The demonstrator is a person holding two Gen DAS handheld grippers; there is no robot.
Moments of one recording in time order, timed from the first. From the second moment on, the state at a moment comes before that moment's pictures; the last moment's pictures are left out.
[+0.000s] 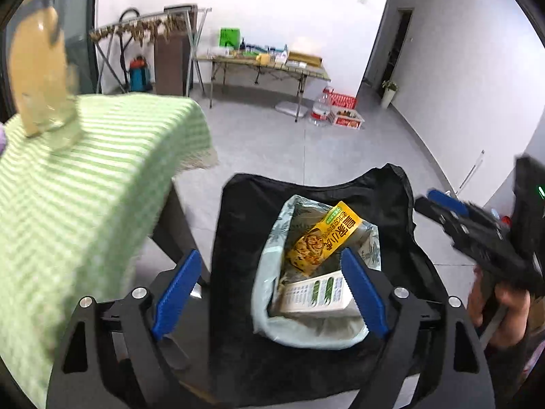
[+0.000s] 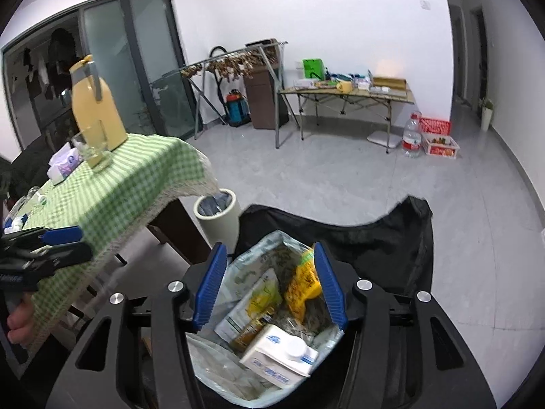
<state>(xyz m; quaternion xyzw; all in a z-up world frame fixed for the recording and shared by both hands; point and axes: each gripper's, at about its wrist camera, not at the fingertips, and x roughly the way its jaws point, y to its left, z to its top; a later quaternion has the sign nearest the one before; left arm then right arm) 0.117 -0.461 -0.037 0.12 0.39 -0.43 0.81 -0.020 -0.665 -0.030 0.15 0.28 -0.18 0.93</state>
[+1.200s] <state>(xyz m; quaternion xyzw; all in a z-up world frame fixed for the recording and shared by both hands) 0.078 0.079 0.025 -0.19 0.30 -0.02 0.93 0.122 -0.222 0.051 0.03 0.25 0.20 0.95</state>
